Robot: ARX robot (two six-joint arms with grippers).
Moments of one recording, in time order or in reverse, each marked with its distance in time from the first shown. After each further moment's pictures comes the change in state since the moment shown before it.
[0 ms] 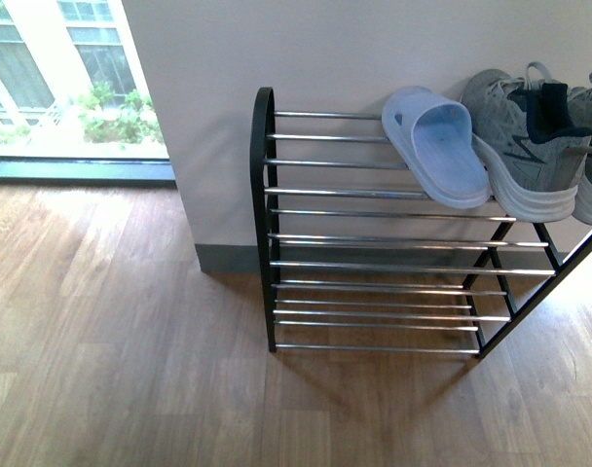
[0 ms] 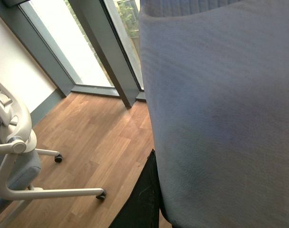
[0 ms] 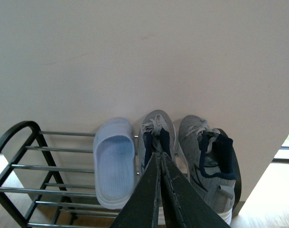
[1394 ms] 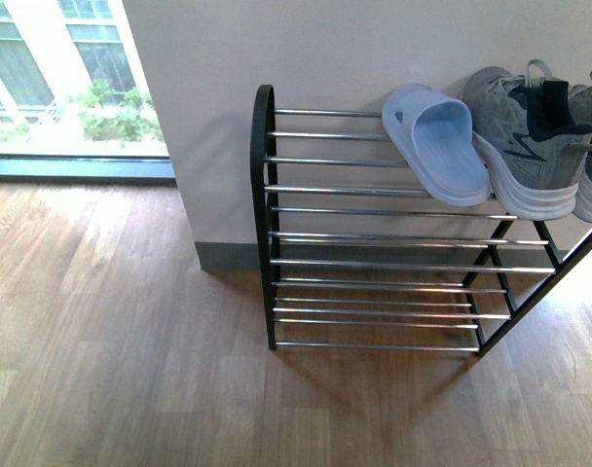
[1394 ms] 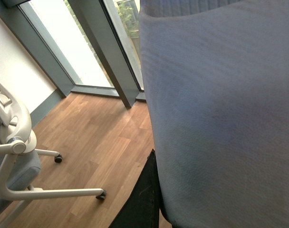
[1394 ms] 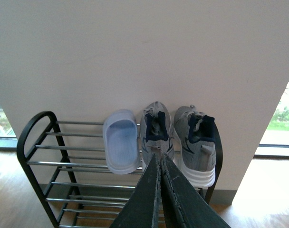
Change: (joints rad) left arm 0.000 0.000 0.000 0.000 0.000 0.000; right arm 0.000 -0.900 -0.169 -0.709 0.000 0.000
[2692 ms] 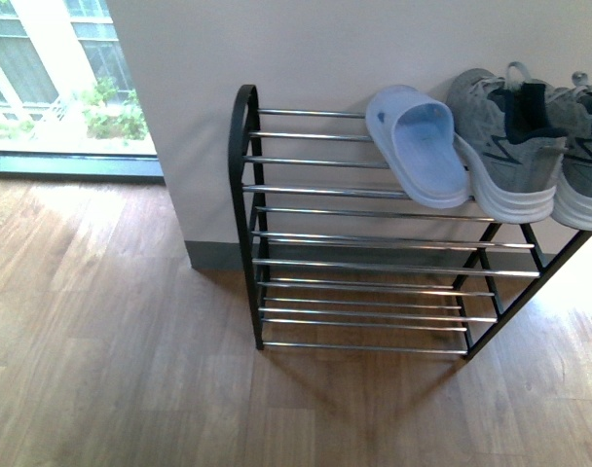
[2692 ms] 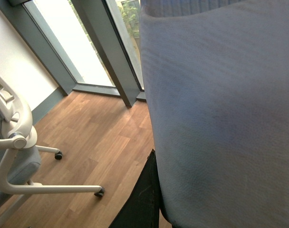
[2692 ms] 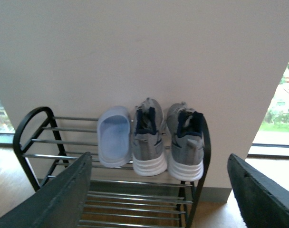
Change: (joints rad) left arm 0.000 -0.003 0.000 0.000 -0.002 0.000; right arm 0.000 -0.335 0.000 -0.338 -0.003 0.000
